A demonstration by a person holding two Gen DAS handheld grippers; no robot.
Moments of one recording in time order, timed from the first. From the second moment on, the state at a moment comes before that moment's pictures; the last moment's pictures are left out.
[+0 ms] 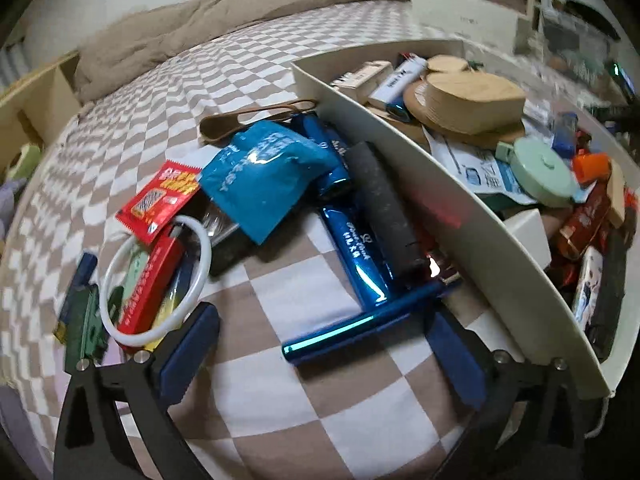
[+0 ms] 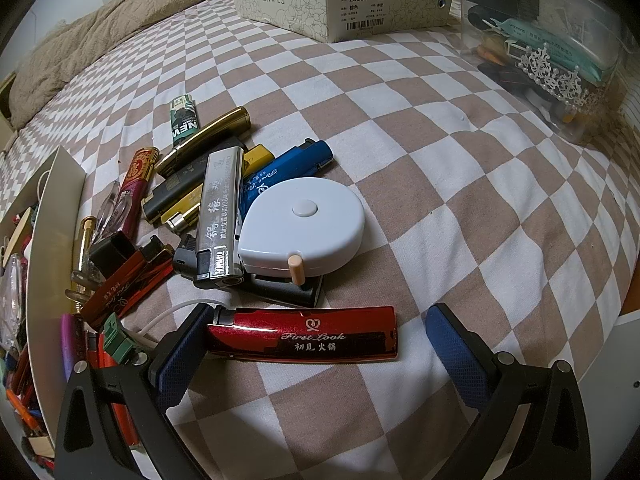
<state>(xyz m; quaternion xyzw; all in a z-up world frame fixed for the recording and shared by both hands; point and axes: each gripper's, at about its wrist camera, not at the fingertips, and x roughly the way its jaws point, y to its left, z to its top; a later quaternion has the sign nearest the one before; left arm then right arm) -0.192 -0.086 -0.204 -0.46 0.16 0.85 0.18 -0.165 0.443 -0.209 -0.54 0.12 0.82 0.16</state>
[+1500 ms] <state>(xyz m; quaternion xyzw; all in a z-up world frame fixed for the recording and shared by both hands) -0.215 -0.098 -0.208 -0.45 0.10 0.88 0.09 -0.162 0.448 -0.209 -0.54 0.10 0.83 0.12</state>
